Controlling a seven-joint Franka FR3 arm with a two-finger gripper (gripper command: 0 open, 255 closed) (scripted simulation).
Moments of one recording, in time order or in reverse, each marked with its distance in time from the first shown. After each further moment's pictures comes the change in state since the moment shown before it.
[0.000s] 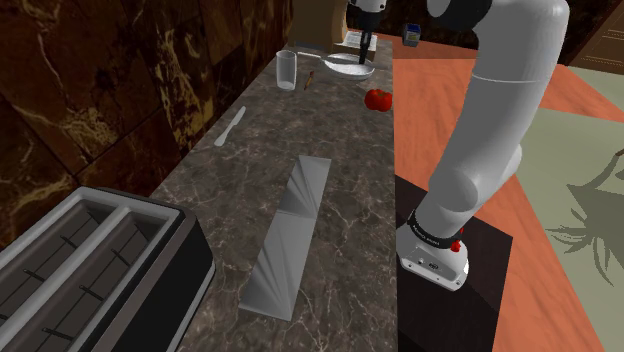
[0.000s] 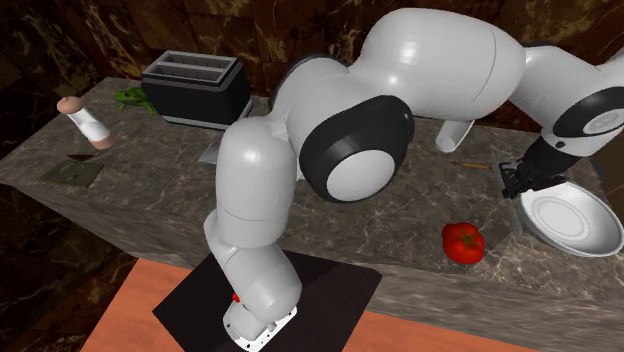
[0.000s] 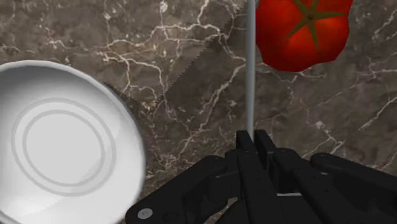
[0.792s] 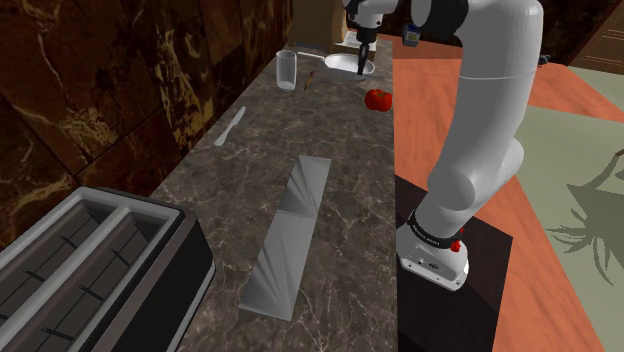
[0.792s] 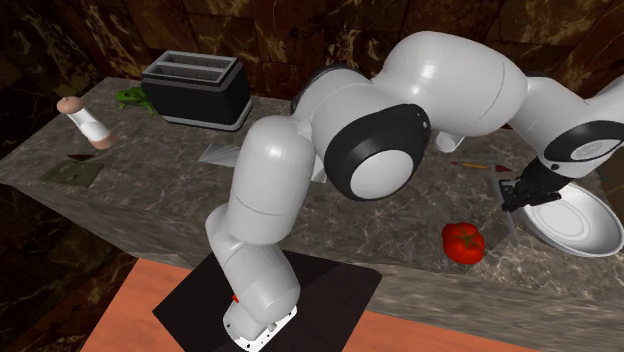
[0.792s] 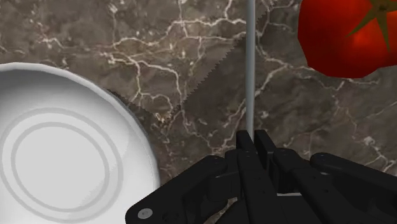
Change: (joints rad) arm -0.043 0.113 0.005 0.015 0.052 0.088 -0.052
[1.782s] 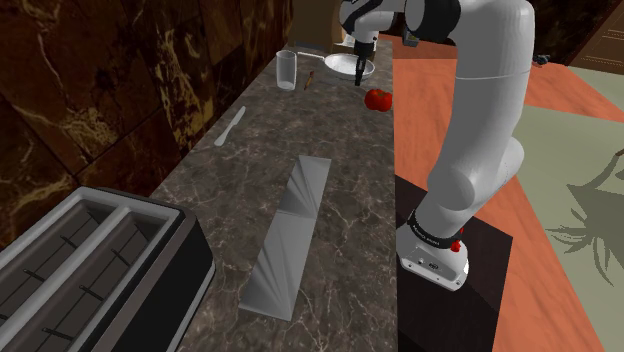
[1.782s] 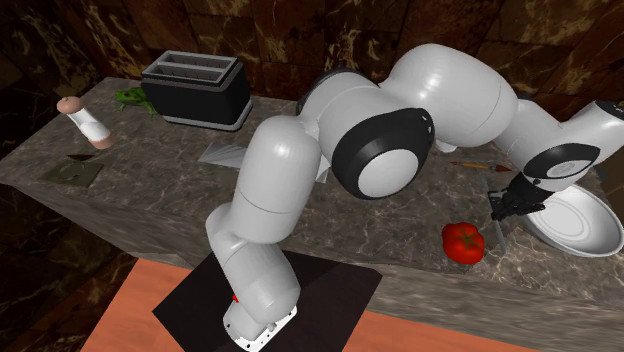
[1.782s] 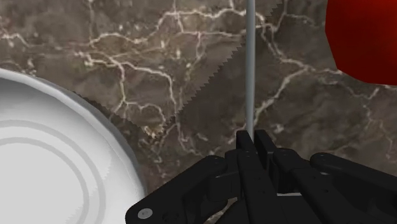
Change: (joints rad) arm -0.004 0.040 0.010 -0.071 0.021 0.108 -0.011
